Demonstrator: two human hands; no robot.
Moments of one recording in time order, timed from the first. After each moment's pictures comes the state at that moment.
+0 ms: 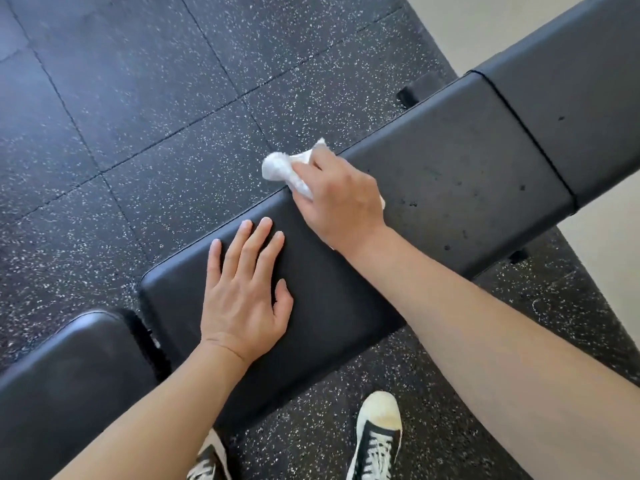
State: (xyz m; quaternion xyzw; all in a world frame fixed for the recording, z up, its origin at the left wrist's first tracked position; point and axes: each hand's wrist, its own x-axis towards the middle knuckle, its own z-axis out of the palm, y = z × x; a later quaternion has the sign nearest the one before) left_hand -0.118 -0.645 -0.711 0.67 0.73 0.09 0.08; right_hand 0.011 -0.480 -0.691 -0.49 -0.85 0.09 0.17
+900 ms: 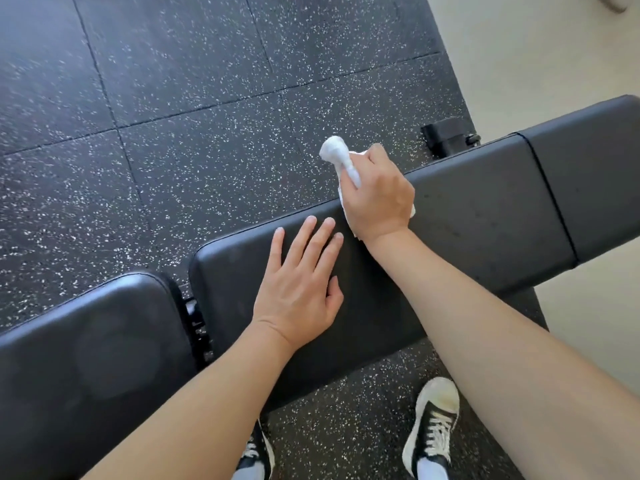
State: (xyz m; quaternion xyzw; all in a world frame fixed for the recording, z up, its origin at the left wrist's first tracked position) left_hand -0.124 -0.647 -0.711 0.68 0.72 0.11 0.10; right_hand -0.044 -0.467 -0.703 -0.55 -0.82 0.05 0.14
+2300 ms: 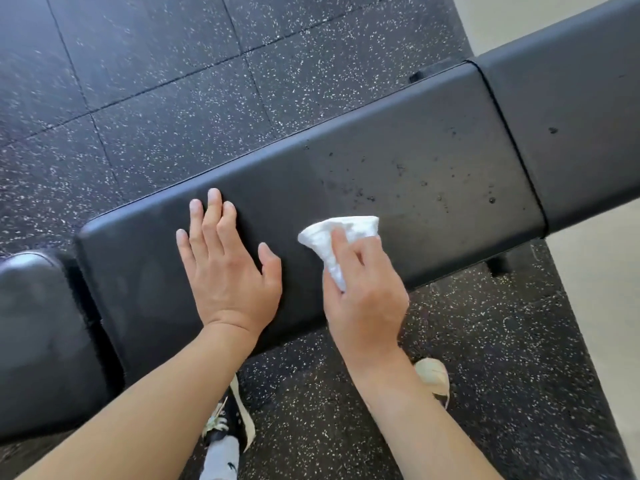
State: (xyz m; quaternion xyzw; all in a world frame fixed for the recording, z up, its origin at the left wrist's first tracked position) left_hand -0.015 -0.622 -0.713 0.44 0.89 0.12 0.05; right_hand 0.138 -0.577 -0.704 -0.56 -0.78 0.16 0.22
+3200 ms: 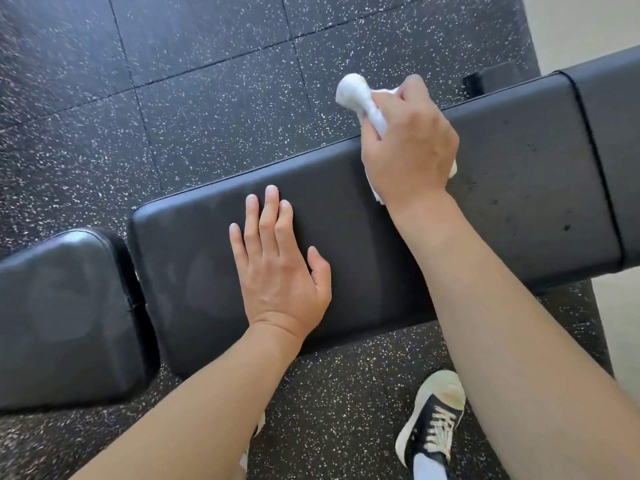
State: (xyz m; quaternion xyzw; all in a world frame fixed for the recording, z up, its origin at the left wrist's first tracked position) left_hand -0.019 -0.622 -0.717 0.45 0.89 0.11 0.04; right_hand 0.037 -0.411 -0.701 -0.53 -0.83 0.11 0.15
